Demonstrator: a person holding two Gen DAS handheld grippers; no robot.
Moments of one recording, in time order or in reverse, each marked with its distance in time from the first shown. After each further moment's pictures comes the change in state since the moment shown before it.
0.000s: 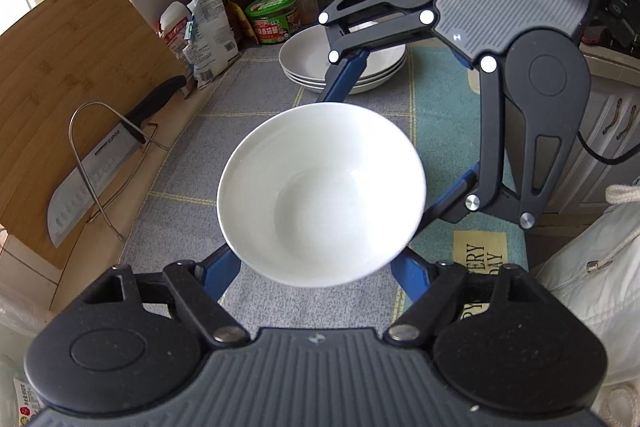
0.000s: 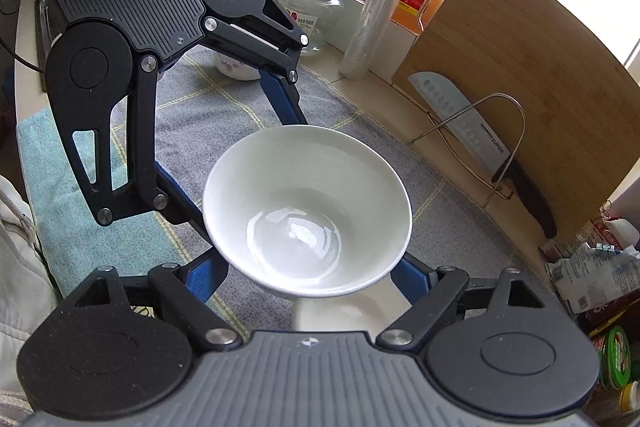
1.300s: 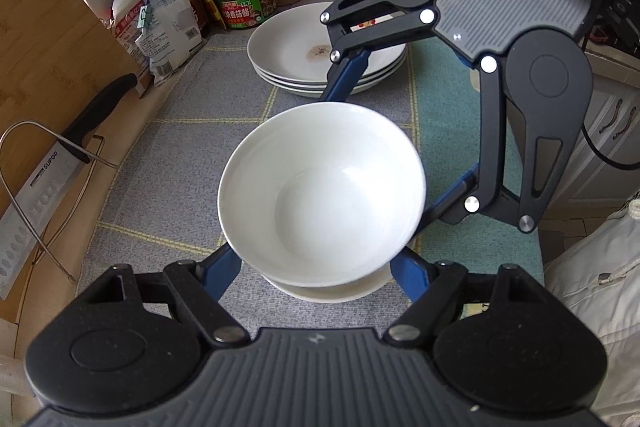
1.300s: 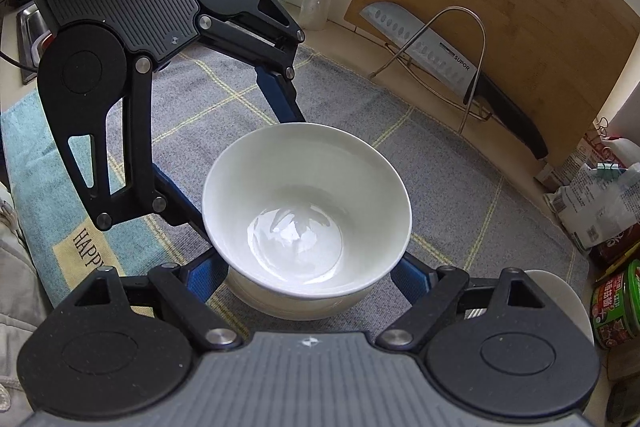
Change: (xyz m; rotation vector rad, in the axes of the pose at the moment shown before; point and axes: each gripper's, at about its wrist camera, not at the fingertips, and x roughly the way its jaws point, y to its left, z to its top) left arm 0.069 0.003 0.043 0.001 0.078 -0.083; right arm 0.020 -0.050 -0.053 0.109 0.045 0.059
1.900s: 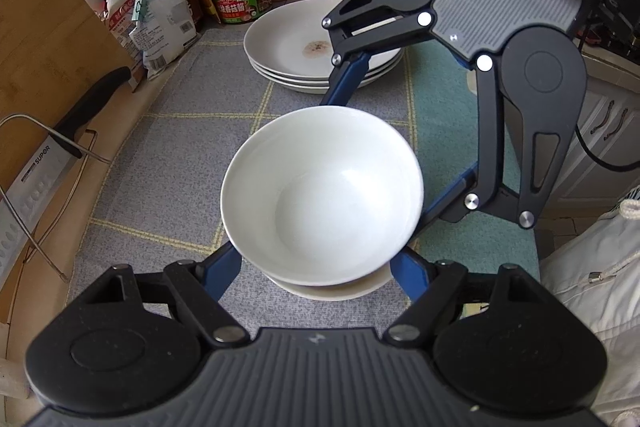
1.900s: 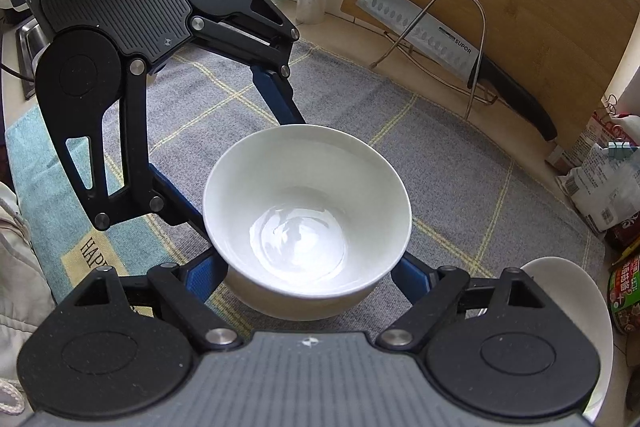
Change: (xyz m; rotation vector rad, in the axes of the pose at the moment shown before) left arm 0.000 0.009 0.002 -0.012 0.011 -0.039; right arm 0.005 -0.006 0.003 0.060 0.017 0.046
